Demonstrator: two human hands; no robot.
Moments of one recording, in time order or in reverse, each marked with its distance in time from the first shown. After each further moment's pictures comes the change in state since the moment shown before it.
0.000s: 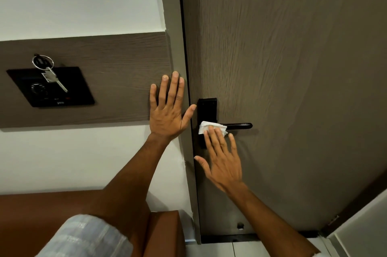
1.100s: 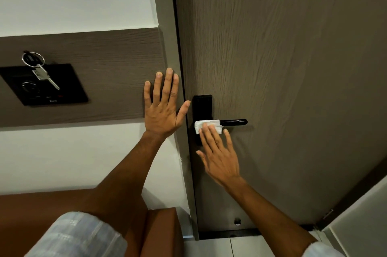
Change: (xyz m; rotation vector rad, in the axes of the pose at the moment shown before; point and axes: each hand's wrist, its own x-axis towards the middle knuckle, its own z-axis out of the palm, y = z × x) left_hand 0.000 0.000 0.000 -0.010 -0.018 -0.005; right_hand 0.000 0.010 0.005 -0.070 0.074 -0.088
